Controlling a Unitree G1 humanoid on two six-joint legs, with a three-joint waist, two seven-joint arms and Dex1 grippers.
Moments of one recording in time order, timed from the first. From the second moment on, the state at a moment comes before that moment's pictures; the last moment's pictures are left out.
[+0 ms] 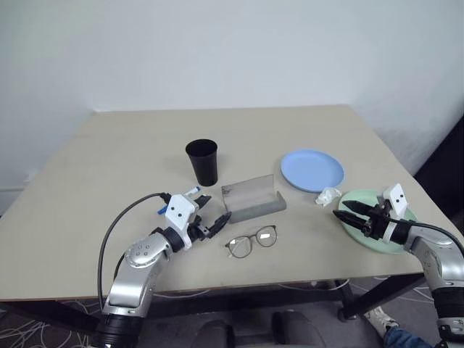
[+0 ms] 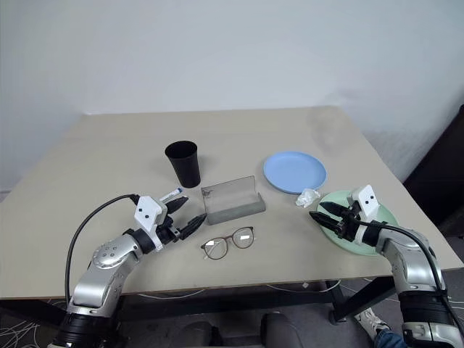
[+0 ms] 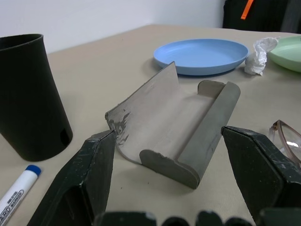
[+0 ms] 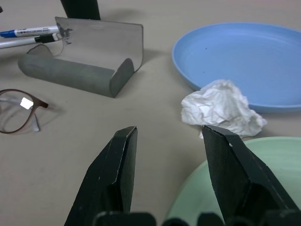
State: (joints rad) left arm -0.04 0.38 -0.02 -0.15 -0.25 0.21 -0.63; right arm -0.17 -0.63 -0.15 0.17 0.37 0.30 0.97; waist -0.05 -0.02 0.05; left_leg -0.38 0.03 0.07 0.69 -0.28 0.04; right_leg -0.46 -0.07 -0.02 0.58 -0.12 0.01
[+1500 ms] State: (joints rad) left arm -0.19 0.39 -0.05 0.00 -0.25 0.16 -0.77; right arm -0.23 -0.68 -0.10 0.17 0.27 0.31 0.85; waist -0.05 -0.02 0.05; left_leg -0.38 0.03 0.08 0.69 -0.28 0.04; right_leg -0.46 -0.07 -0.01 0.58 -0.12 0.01
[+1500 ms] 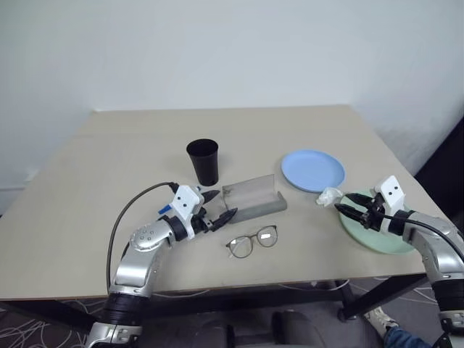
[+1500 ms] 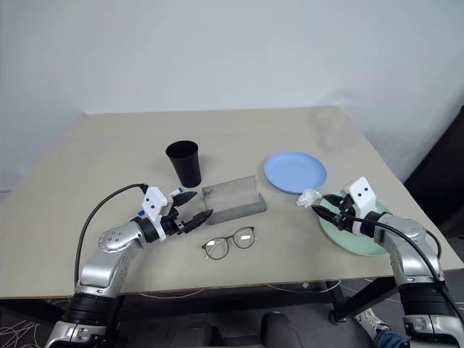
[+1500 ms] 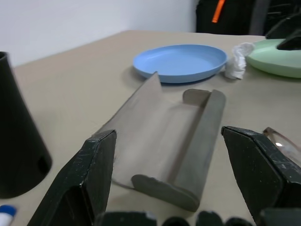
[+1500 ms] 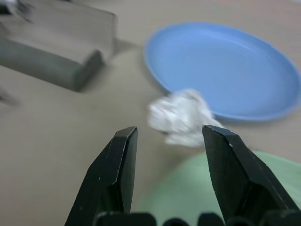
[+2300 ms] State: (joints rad) left arm -0.25 0.36 -0.14 0.04 -0.25 0.16 -0.86; right arm -0.39 -0.76 0.07 0.02 0.27 0.91 0.79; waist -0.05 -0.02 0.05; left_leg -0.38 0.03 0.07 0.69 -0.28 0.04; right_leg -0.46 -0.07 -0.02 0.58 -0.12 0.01
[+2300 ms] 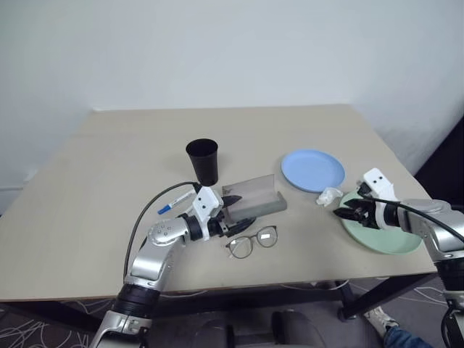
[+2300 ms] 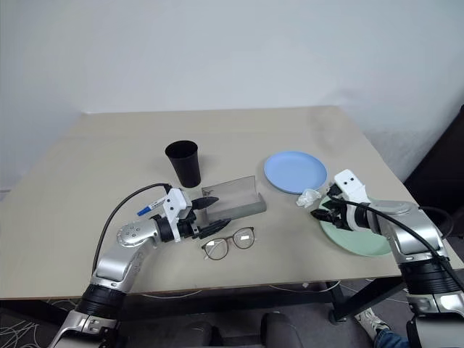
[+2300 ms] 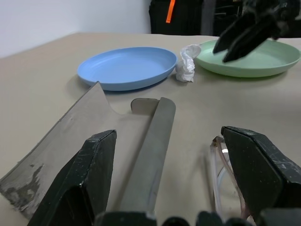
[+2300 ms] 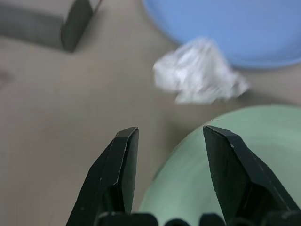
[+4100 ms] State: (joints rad) left arm -0.24 0.33 -0.15 0.05 -0.24 0.14 -0.84; right arm -0.60 -0.69 0.17 0.39 0.01 0.72 0.59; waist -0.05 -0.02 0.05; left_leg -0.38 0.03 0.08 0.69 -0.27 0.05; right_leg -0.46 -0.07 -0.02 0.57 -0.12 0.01
